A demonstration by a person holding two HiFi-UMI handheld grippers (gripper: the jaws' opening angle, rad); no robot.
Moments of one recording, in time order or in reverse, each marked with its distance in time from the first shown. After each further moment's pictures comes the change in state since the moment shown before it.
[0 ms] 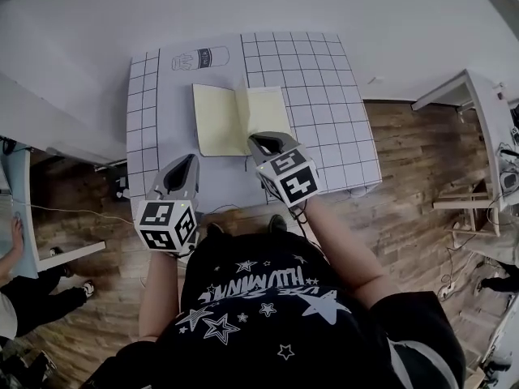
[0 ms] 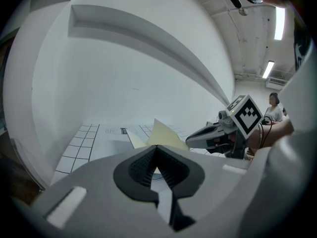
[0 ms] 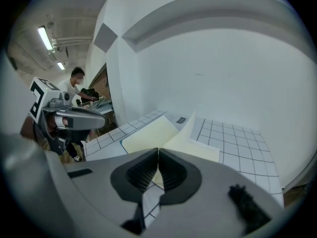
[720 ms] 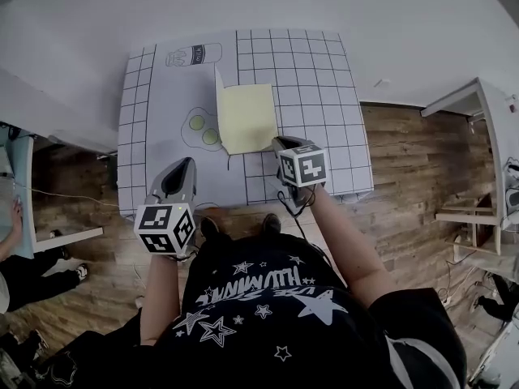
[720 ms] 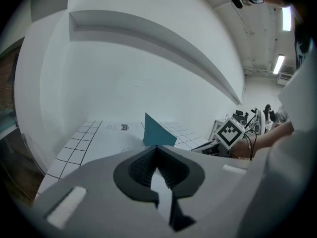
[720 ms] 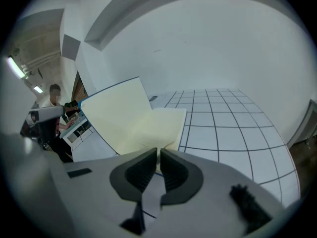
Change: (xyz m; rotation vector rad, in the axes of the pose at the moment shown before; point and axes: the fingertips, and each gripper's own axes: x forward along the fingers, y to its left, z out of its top) left arm 0.015 -0.045 -0.009 -0.025 0.022 0.111; right arm -0.001 -0.109 -0.109 0.284 0.107 -0.055
